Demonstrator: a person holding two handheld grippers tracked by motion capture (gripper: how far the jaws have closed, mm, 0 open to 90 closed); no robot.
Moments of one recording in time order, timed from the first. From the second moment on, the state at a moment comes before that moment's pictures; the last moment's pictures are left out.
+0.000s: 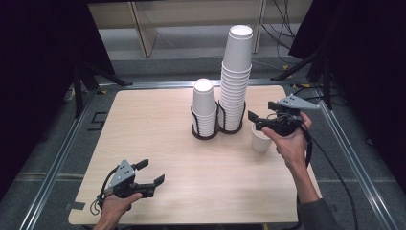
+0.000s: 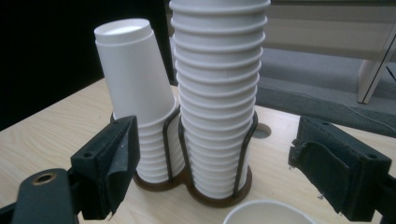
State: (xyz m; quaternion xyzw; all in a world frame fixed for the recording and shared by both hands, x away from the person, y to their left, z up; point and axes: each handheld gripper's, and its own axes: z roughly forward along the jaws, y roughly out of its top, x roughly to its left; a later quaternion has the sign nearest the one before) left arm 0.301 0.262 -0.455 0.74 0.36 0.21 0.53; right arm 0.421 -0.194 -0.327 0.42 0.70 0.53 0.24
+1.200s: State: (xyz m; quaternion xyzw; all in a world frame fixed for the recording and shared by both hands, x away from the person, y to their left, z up) left arm 0.302 0.261 -0.457 0.73 0.36 0.21 0.54; right arm 0.483 -0.173 -0.251 0.39 0.70 0.54 0.26
